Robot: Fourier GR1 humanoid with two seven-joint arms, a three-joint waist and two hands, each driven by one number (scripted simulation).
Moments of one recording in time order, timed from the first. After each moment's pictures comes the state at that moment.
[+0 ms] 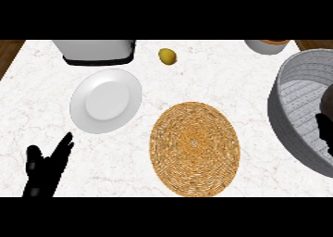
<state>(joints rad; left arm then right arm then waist) 0.16 0.26 -0.05 -1.47 0.12 0.06 0.25 -0.32 -0.18 -0.27 -2.31 0.66 0.30 0.82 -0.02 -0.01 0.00</state>
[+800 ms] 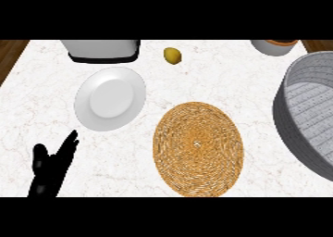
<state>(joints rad) 0.14 0.23 -0.04 -1.45 0.09 0.04 0.23 -0.47 -0.48 -0.58 -1.91 0.40 0.36 0.68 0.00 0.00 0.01</state>
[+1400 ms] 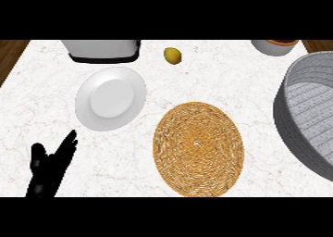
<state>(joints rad) 0.13 0.23 -0.02 -1.44 0.09 0.01 0.23 -0.43 -0.46 -0.67 -1.57 0.31 0.23 0.42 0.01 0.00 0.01</state>
